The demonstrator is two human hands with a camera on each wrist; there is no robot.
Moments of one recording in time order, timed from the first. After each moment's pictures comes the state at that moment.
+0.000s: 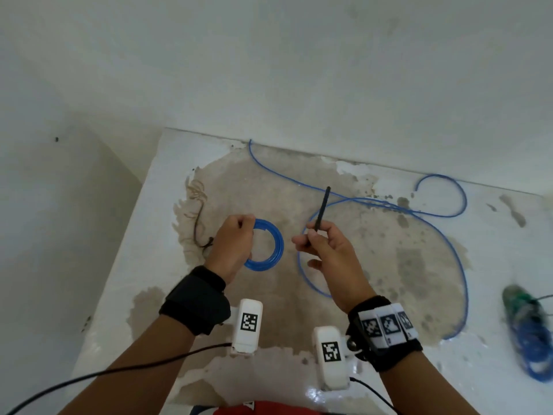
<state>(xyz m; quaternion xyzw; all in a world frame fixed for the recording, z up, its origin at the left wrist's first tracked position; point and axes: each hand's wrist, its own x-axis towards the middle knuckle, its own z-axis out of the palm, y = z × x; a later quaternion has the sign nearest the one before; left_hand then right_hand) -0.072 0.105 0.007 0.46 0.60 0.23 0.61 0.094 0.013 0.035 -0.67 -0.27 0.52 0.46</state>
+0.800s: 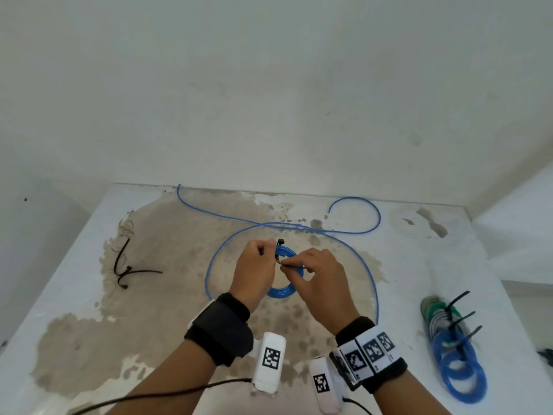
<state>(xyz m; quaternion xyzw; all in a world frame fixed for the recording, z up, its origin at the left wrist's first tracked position) 0.189 -0.032 0.055 0.52 0.59 0.29 0.55 0.313 -0.111 0.052 -0.68 -0.59 0.18 0.39</state>
